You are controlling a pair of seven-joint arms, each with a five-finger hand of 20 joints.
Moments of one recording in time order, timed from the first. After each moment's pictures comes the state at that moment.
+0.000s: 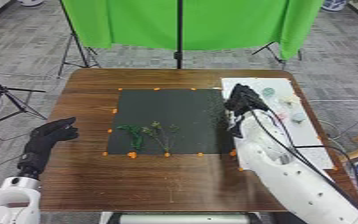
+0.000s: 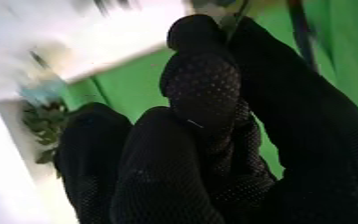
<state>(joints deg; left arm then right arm) 124.0 -53.3 -99.9 -110.3 62.5 11.7 8.7 -73.6 -58.8 54.9 -99.1 -126.7 4.0 39.0</state>
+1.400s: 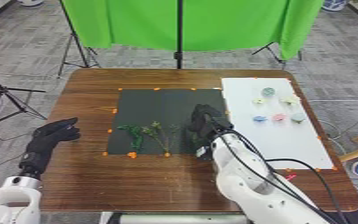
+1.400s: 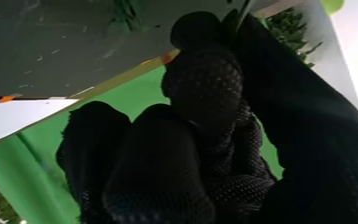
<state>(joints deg) 123.8 -53.2 -99.9 -110.3 62.6 10.5 8.1 -79.9 -61.8 47.6 -105.2 -128.4 3.7 30.8</state>
